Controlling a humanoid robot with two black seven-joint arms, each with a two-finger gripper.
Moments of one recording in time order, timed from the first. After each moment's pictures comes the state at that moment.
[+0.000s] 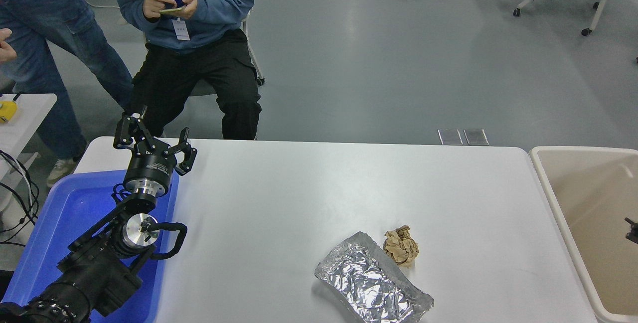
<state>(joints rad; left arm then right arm) -0.52 0.22 -1.05 -0.61 0.18 -0.33 -0.58 0.71 -0.68 0.51 0.22 0.20 0.25 -0.09</state>
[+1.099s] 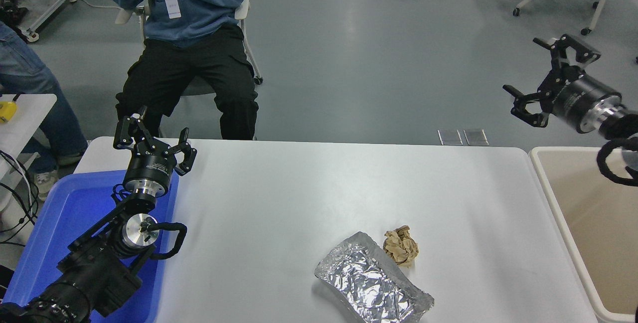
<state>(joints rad) -0.52 0.22 -1.05 -0.61 0.18 -0.33 -0.58 0.83 -0.55 0.70 0.89 0.02 0.18 0.03</state>
